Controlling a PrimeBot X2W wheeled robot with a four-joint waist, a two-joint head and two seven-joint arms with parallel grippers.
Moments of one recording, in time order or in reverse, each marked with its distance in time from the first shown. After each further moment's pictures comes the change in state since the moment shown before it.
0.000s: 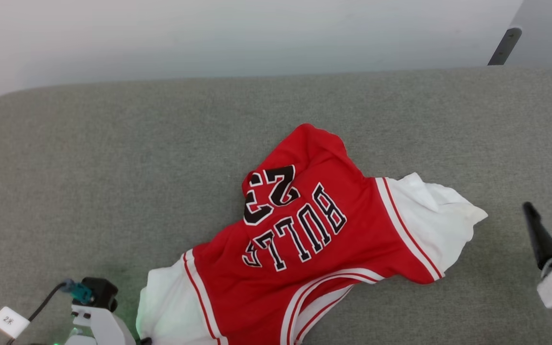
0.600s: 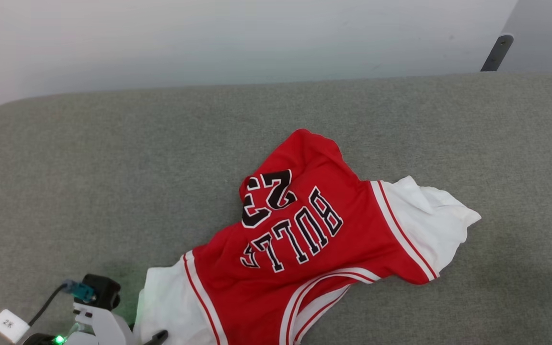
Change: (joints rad) left arm -0.018 -0.011 -0.012 0.044 0.055 -0.091 -0.109; right arm 0.020 0.046 -0.093 -0.001 -0.036 0.000 -0.108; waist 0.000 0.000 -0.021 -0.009
